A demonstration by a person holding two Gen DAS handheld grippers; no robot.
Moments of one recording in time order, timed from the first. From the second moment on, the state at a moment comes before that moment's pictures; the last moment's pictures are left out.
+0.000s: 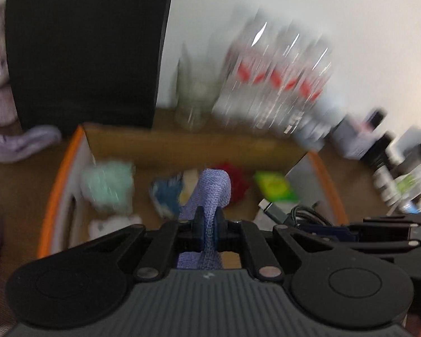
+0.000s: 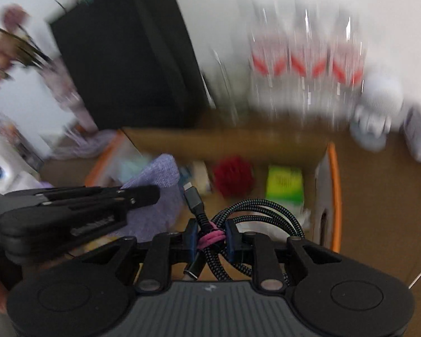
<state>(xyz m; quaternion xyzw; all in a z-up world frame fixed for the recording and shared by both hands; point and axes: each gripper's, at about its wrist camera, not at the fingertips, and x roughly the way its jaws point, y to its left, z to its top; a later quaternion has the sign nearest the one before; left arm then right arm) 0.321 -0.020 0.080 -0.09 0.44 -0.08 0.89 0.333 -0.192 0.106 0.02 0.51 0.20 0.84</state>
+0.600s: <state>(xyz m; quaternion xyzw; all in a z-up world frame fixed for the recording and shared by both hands) 0.338 0.006 0.099 -0.08 0.55 -0.04 0.83 0.368 -0.211 0.106 0.05 0.63 0.13 0.76</state>
